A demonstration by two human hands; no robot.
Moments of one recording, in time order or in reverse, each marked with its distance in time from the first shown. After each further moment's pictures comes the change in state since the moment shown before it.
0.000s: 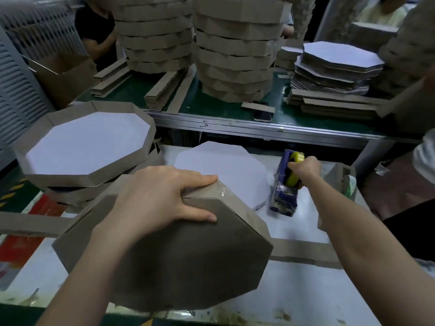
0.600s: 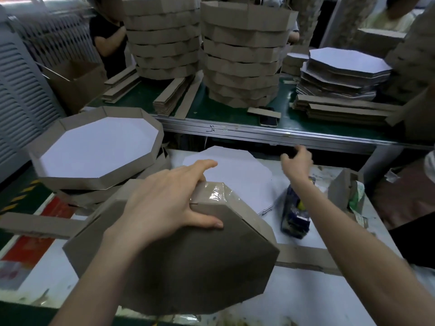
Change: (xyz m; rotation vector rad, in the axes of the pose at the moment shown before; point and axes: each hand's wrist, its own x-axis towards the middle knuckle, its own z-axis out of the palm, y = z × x) left_hand -0.001 -0.005 0.007 -0.003 -0.006 -0.033; right_hand -0.063 -0.052 0.005 0.222 0.053 -0.227
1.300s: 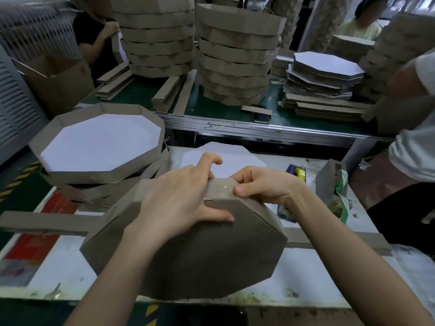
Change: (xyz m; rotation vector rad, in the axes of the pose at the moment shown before) left_hand -0.037 -0.014 -0.003 -0.097 0.070 0.055; right_hand -0.166 -0.086 -0.027 0.341 -1.444 -0.166
